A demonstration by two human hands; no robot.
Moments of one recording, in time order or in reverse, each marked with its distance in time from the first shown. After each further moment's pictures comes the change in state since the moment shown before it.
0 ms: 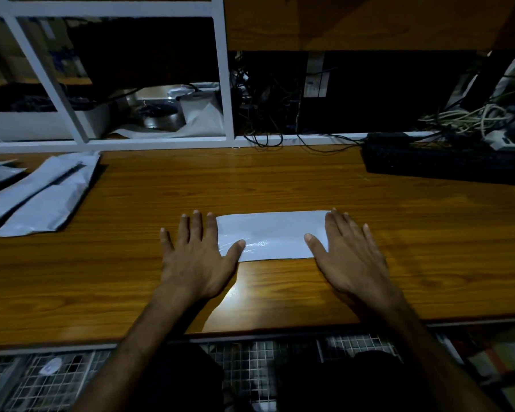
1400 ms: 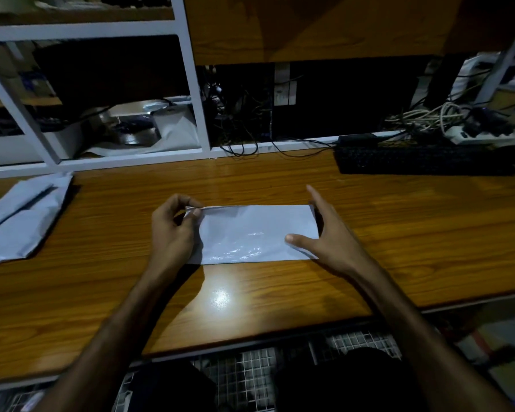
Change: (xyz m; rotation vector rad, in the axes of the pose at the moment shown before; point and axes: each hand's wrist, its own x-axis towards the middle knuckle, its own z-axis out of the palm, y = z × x) left_hand 0.031 0.023 -0.036 -1.206 0.427 0.130; right_hand 0.011 0.018 -0.027 0.728 0.028 -0.056
